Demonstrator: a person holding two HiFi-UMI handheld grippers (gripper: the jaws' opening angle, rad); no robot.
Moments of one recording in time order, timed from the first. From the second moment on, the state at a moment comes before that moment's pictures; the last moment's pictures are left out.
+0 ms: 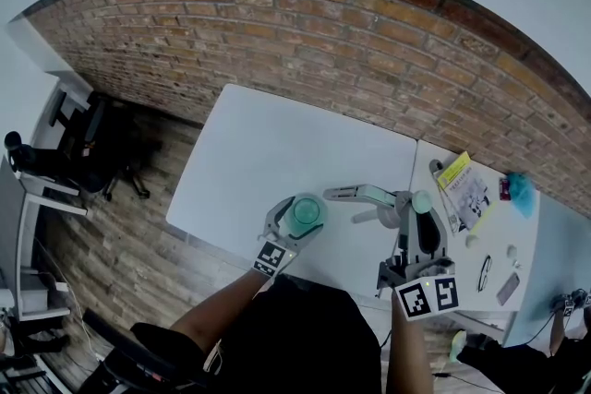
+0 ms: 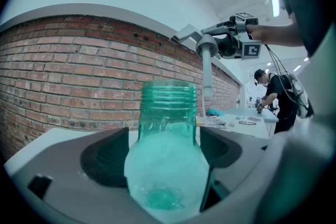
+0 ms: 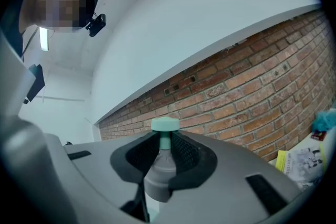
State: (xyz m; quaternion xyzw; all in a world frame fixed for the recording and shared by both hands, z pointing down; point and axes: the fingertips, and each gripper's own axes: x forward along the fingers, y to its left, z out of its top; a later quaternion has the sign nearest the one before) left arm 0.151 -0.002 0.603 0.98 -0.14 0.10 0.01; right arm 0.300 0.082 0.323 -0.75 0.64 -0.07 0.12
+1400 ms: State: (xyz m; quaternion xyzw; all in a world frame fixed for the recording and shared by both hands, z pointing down) left arm 0.150 -0.003 0.604 0.99 -0.14 0.10 0.02; right arm 0.285 0.081 0.274 -0.73 0.65 -0.05 0.18
